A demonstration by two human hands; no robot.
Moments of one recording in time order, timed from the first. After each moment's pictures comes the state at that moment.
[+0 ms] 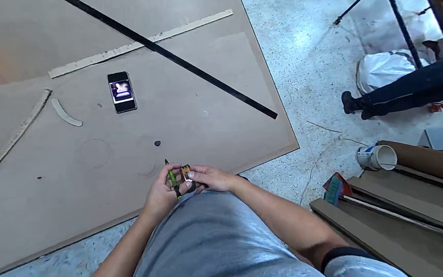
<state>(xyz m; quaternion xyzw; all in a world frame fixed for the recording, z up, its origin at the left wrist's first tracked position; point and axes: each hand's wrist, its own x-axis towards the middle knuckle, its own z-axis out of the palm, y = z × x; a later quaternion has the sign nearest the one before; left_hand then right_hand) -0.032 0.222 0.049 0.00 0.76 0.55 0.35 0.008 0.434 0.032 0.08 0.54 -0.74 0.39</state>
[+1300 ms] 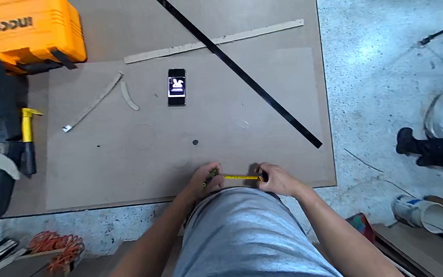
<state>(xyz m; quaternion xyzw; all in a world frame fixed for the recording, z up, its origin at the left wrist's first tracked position) -0.082 0.235 0.001 0.13 0.69 0.59 0.40 -0.026 0.551 0.019 0.03 0.83 -0.36 0.42</state>
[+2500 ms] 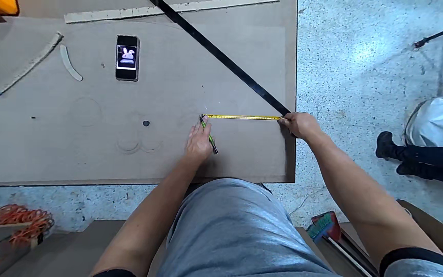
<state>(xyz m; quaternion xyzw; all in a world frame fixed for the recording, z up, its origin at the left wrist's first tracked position) -0.087 0.432 -0.077 0.15 0.95 0.15 0.21 -0.109 0.832 -0.026 0.05 0.95 -0.07 0.31</state>
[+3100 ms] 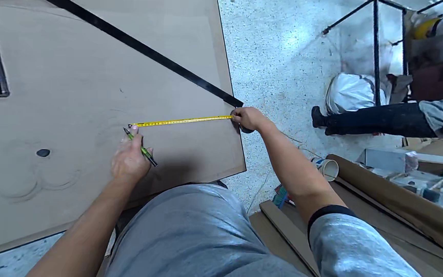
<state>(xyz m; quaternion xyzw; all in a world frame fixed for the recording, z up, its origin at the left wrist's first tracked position) -0.090 0.438 -0.067 0.10 0.95 0.15 0.24 -0.096 0.883 -0.034 0.05 0.91 -0.18 0.38</state>
